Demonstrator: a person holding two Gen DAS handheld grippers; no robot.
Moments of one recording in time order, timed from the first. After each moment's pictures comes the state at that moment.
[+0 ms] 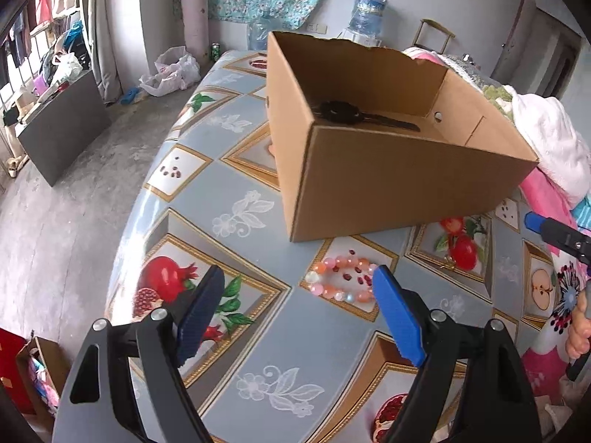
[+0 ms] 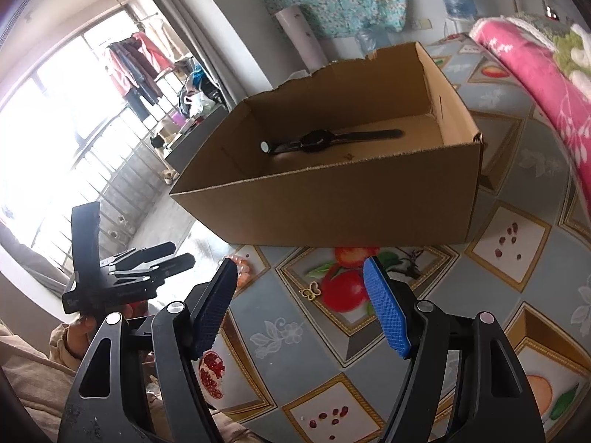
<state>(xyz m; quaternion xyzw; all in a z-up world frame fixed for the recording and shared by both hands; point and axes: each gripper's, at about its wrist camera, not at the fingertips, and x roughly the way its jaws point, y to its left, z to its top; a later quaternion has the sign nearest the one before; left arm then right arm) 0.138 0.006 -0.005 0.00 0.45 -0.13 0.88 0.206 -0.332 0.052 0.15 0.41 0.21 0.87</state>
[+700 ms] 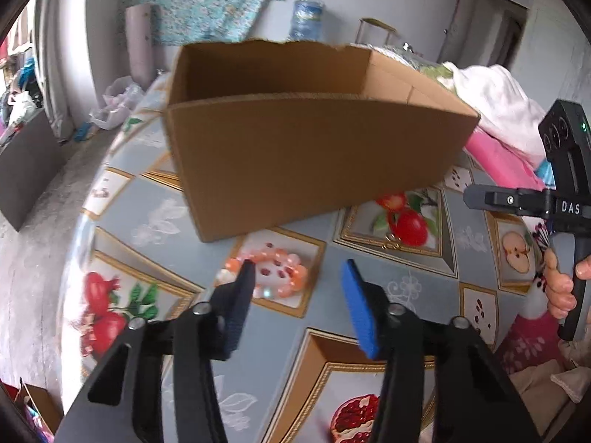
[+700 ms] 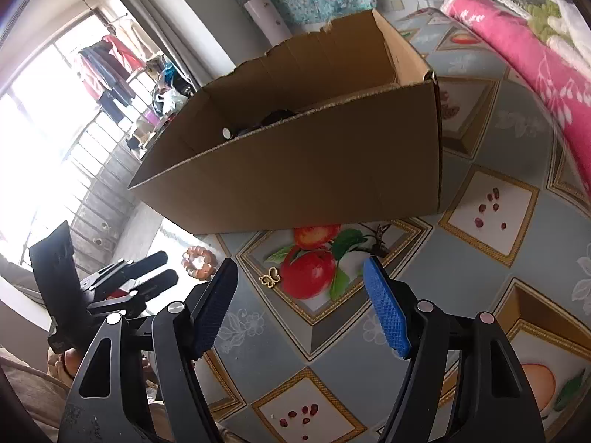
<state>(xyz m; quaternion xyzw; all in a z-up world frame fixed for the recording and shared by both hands) 0.119 -0.042 -0.023 0.04 0.41 -0.23 0.88 0.212 -0.343 0.027 0.17 0.45 0.16 0.86</state>
